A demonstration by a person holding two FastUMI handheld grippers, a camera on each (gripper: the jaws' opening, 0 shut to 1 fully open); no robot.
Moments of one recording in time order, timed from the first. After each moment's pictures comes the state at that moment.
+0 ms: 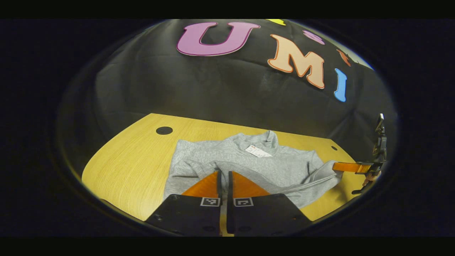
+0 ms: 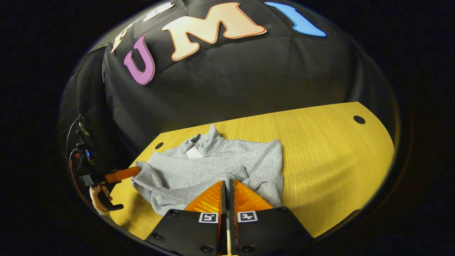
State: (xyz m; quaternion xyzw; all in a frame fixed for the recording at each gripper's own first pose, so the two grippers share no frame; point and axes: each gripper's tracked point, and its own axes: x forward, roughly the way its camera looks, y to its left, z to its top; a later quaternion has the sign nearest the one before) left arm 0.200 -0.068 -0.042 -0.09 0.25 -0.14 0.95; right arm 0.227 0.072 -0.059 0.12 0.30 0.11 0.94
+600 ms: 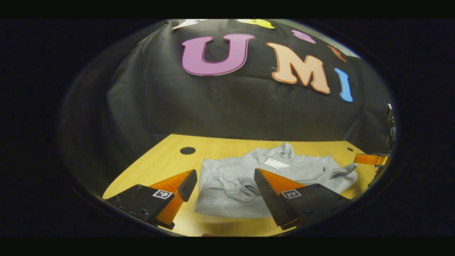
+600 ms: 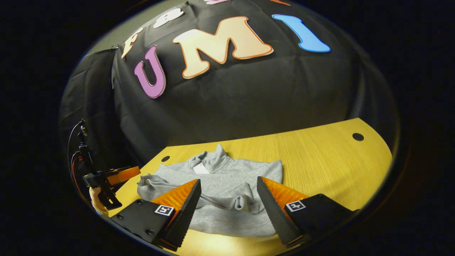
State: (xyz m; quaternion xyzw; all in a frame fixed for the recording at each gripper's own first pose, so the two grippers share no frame) left arm 0.195 -0.023 0.019 -0.04 0.16 -0.08 0.98; right arm 0.221 0.076 0.002 0.10 0.21 0.14 0.96
